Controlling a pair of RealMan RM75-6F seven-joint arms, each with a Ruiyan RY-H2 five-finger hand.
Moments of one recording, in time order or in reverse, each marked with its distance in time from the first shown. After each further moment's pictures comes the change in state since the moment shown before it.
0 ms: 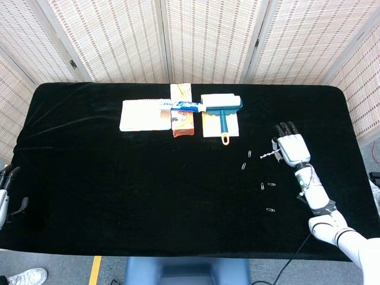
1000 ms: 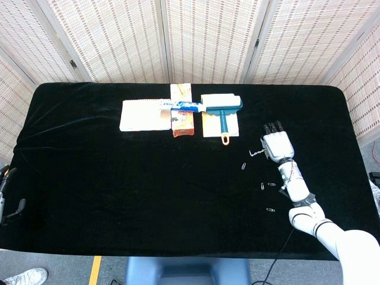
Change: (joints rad) left arm 0.016 0.018 0.006 0.001 0.028 0.022 -0.059; right arm 0.090 -0.115 0.041 0.085 0.113 -0.118 -0.193
